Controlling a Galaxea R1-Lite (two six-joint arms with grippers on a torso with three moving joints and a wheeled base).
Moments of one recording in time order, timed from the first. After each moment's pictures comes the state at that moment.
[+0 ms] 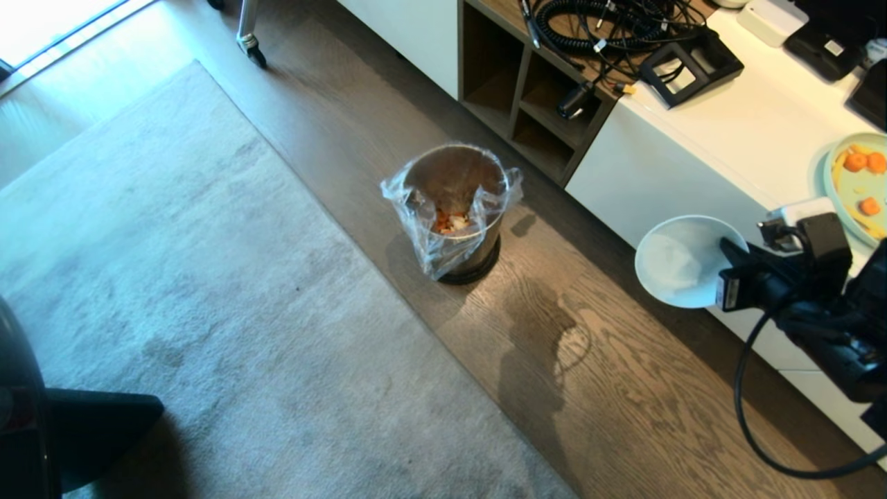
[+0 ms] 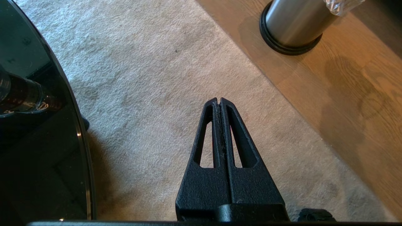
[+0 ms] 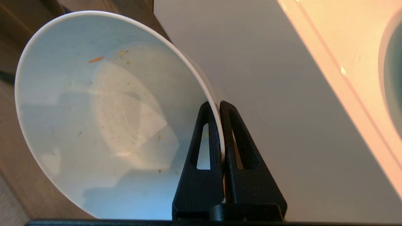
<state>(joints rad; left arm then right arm) 0.00 0.00 0.00 0.00 0.01 -0.06 0.14 1.64 -0.39 -1.32 -0.19 -0.30</state>
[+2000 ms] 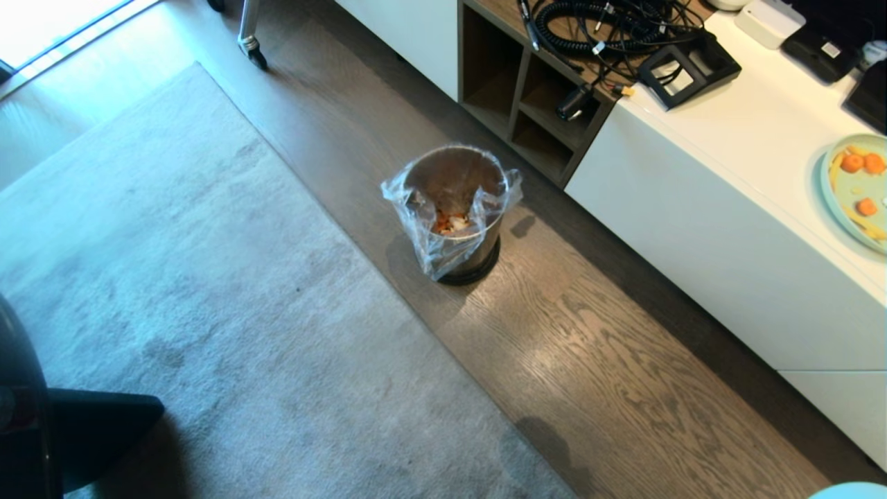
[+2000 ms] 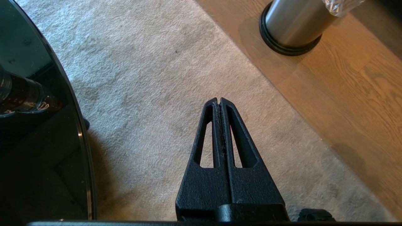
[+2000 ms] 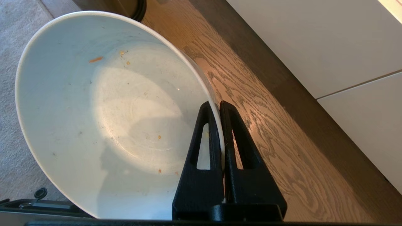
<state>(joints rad) 0.00 0.00 0.00 0.00 0.01 -0.06 0.00 0.02 0.00 0.00 0.05 -0.05</state>
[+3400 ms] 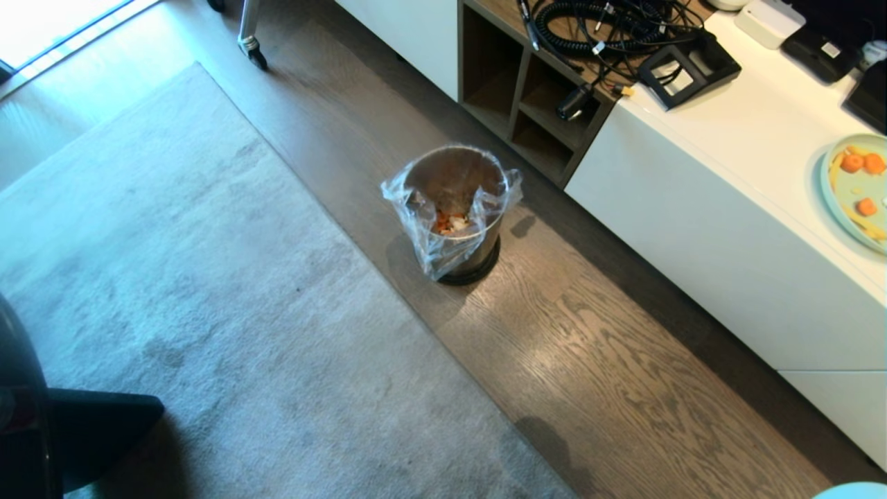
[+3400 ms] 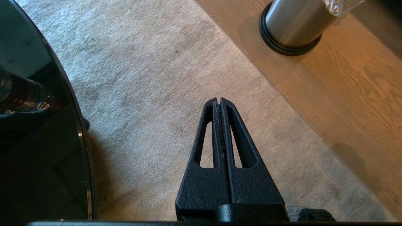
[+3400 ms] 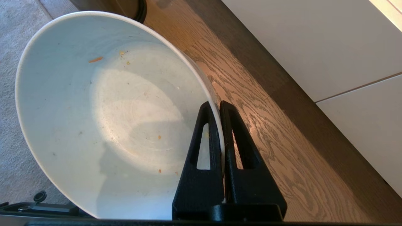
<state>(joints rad) 0.00 0.00 0.00 0.00 0.01 -0.06 0.00 0.00 0.00 0.00 0.05 -0.05</state>
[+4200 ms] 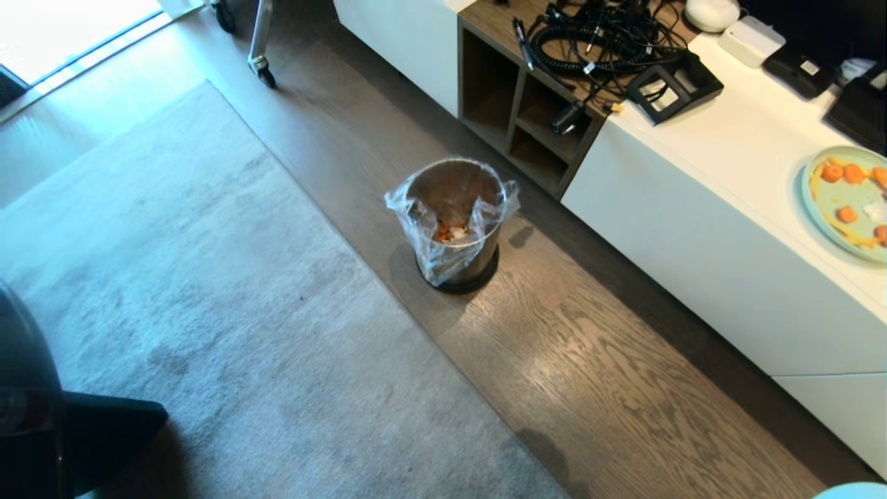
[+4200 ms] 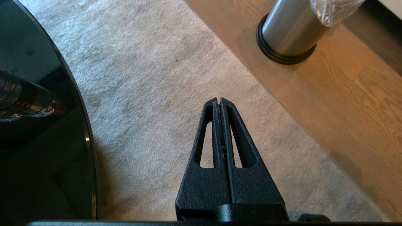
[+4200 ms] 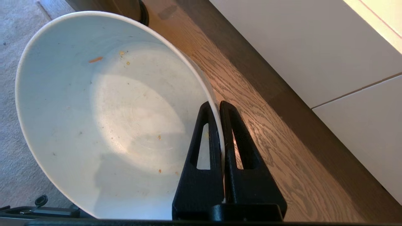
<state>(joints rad) 0.00 0.00 0.00 0.00 0.01 -0.06 0.00 0.00 0.00 0.00 0.05 -0.05</state>
